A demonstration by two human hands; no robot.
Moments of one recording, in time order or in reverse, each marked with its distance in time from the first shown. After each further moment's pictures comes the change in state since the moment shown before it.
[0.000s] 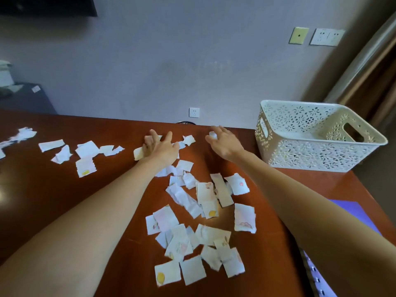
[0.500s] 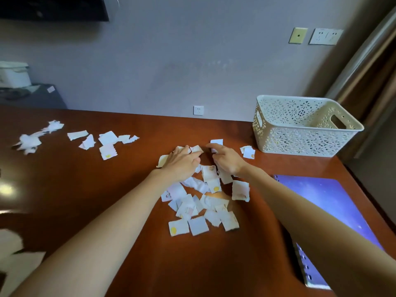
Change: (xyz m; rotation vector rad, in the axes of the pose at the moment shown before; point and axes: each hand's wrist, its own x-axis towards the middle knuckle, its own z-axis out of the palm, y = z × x) left_hand -0.092 0.000 0.013 0.048 -0.149 0.333; right_hand -0.094 0.000 0.009 0.257 -0.179 -0.128
